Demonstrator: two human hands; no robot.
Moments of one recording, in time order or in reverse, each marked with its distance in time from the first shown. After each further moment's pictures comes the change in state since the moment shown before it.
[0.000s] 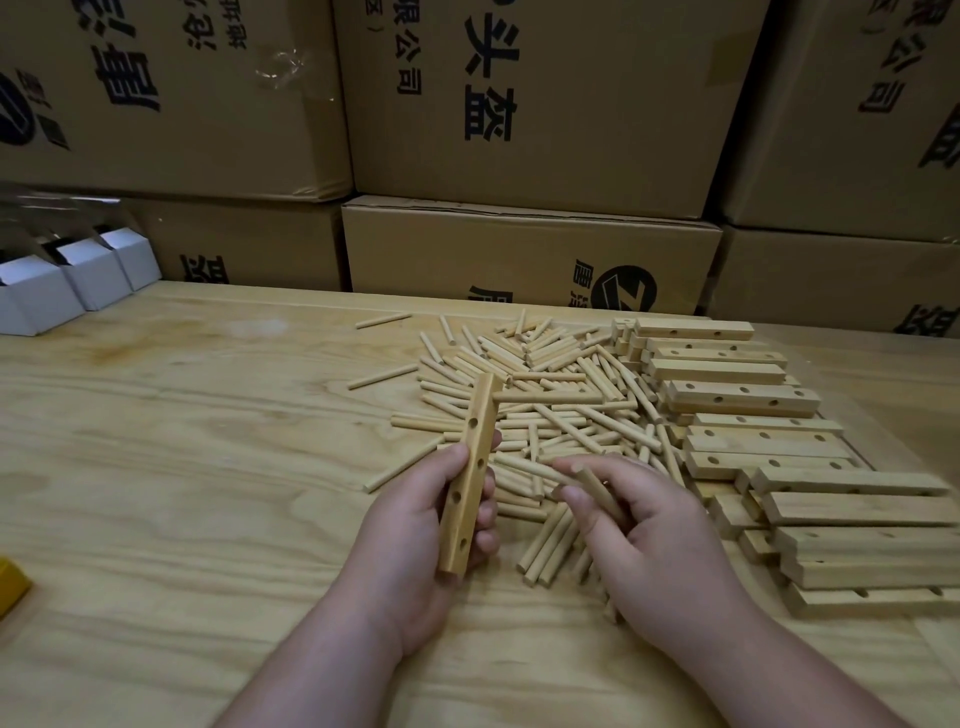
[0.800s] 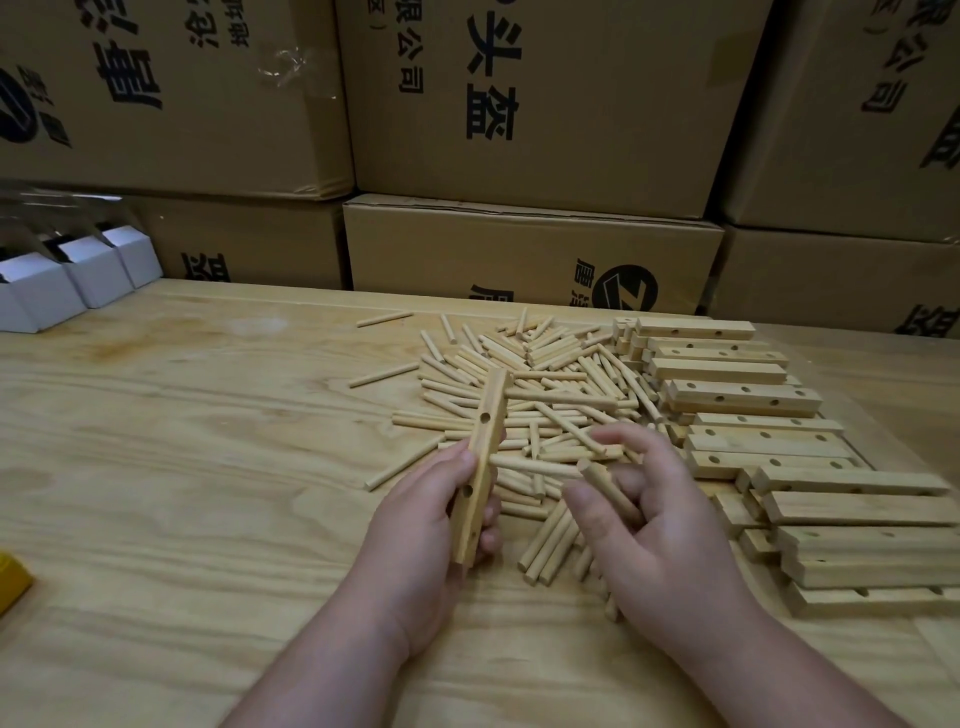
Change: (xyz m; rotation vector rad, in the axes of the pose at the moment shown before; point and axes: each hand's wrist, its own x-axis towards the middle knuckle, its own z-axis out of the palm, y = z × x) left_hand -0.001 -0.005 0.002 0.102 0.042 0.119; right_hand -0.003 -0.001 -0.002 0.175 0.028 0.001
